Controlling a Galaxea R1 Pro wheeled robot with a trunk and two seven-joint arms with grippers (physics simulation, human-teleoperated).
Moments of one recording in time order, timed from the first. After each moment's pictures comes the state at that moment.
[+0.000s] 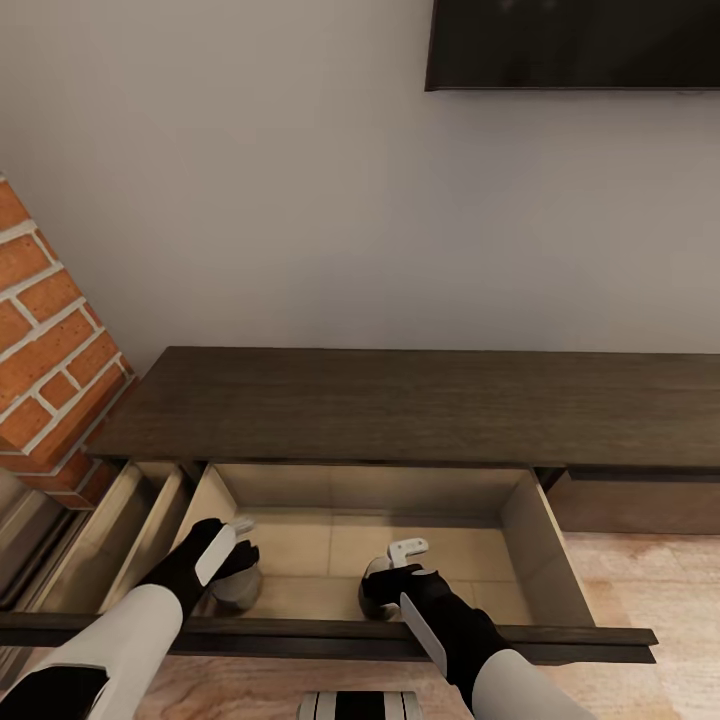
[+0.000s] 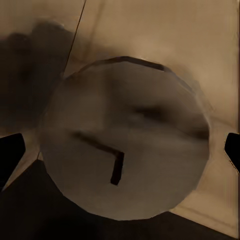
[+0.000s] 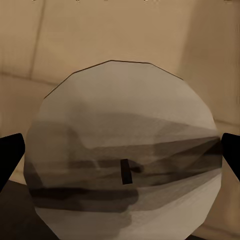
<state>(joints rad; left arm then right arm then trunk) -0.78 0.03 -0.06 -0.44 0.50 0.63 0.41 -0.60 0.17 0.39 -0.56 -0.25 0.40 -0.12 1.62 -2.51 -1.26</state>
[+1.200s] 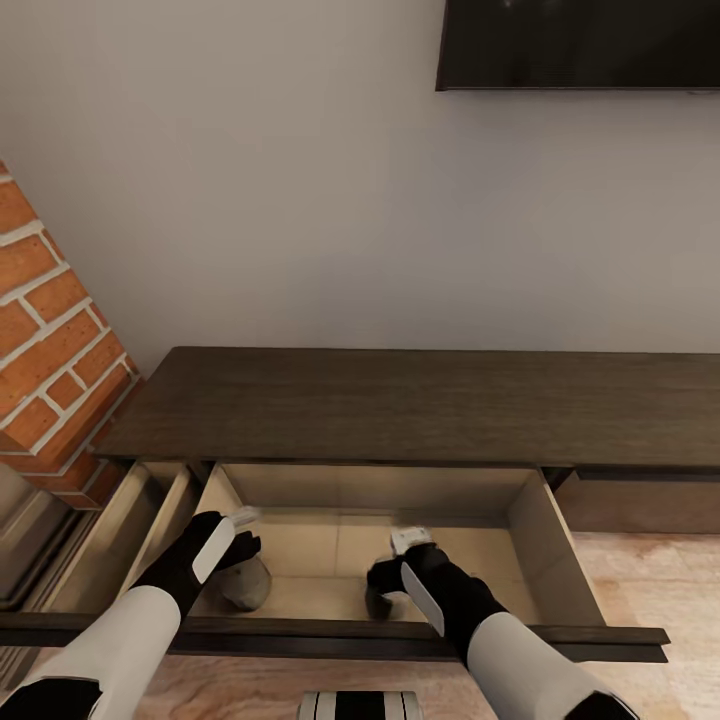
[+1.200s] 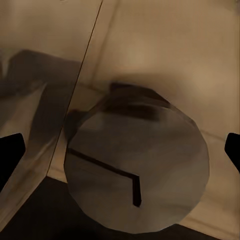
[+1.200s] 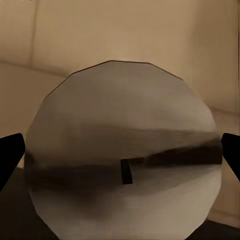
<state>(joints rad) -0.75 0.03 -0.06 -0.54 0.50 0.67 0.41 -0.70 0.17 0.40 -0.50 -0.30 0.57 -0.12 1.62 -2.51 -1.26</state>
